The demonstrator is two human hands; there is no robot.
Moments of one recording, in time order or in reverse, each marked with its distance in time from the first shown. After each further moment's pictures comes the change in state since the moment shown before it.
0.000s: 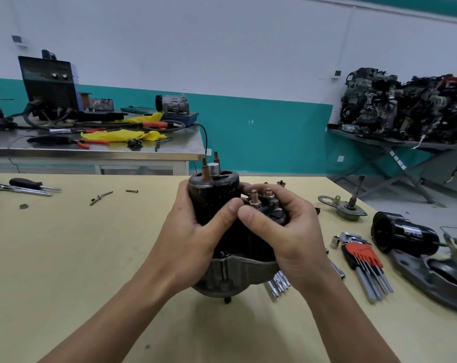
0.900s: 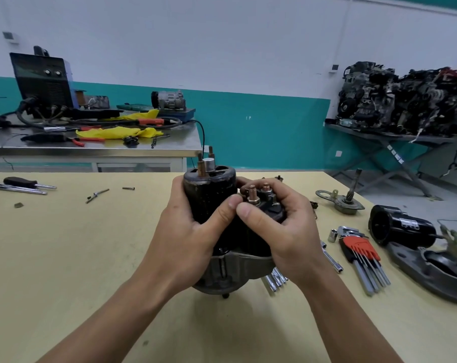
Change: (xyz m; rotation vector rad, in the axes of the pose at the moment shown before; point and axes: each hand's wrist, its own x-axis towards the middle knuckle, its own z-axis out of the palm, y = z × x) left_hand -0.004 0.004 0.006 0.043 0.043 0.034; right_hand 0.000 0.006 -0.003 -0.033 -0.007 -0.021
